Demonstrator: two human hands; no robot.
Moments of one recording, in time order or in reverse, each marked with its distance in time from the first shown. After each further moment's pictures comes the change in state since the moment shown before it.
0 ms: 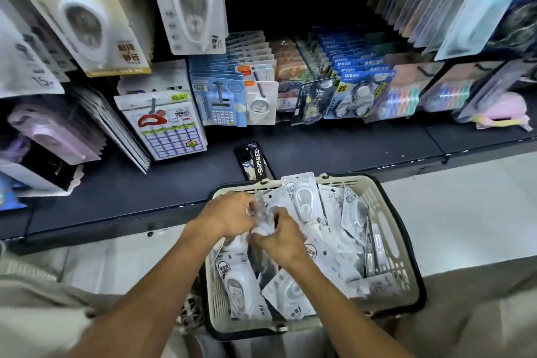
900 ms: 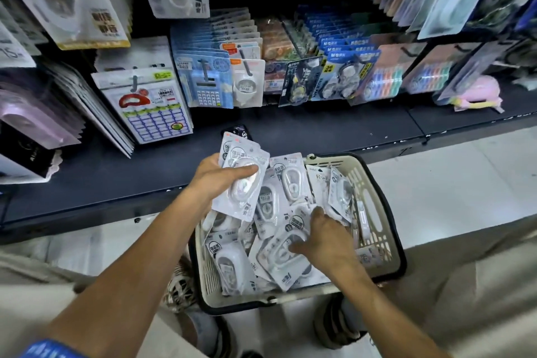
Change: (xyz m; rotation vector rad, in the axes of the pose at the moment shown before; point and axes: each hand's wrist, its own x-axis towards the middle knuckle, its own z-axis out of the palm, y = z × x) left_hand 0.007 -0.003 0.002 -1.196 0.227 -0.121; right_hand -0.053 0.040 -0.067 -0.636 0.061 0.087
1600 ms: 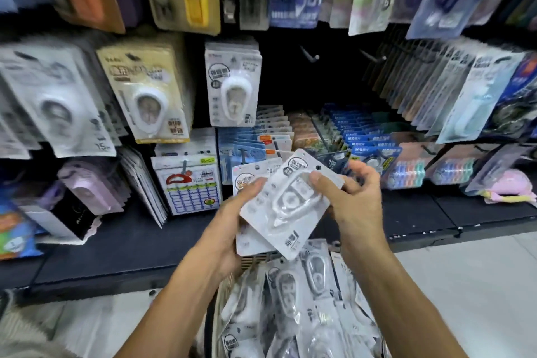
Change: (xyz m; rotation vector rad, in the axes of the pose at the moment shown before) left_hand -0.048 0.097 -0.015 -0.597 -0.225 0.068; right_hand 0.008 -0.121 -0.177 1.467 0.357 -0.302
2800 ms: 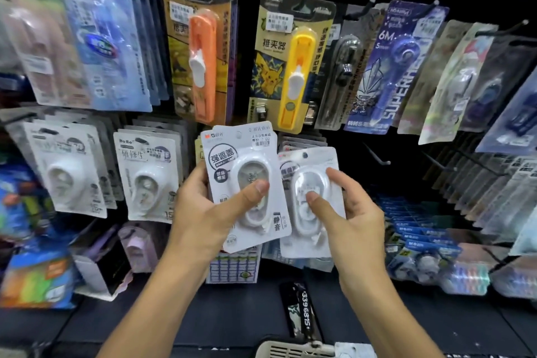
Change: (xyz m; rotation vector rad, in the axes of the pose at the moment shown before) left_hand -0.043 0.153 -0.030 0.363 0.254 0.893; right_hand 0.018 -0.051 0.126 -0.109 -0.242 -0.419
